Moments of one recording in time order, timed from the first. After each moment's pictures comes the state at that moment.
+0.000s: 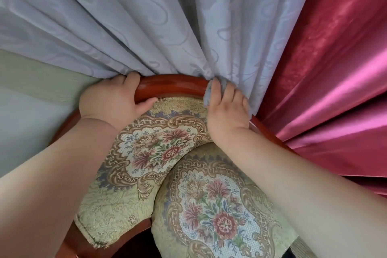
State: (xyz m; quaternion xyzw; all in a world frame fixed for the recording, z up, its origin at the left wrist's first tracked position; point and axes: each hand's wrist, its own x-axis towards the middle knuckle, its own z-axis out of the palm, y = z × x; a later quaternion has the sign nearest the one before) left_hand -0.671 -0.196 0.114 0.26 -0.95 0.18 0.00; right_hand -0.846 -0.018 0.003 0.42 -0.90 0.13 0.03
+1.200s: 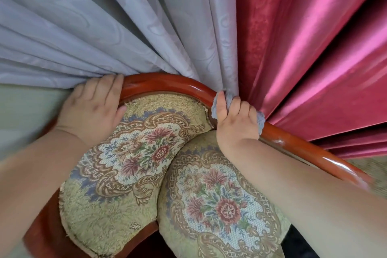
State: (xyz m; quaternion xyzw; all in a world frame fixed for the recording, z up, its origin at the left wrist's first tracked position) left_hand -0.677 -0.193 0.111 0.06 -0.97 0.24 0.03; right_hand -0.846 0.074 -0.010 0.35 -0.93 -0.03 -0.15
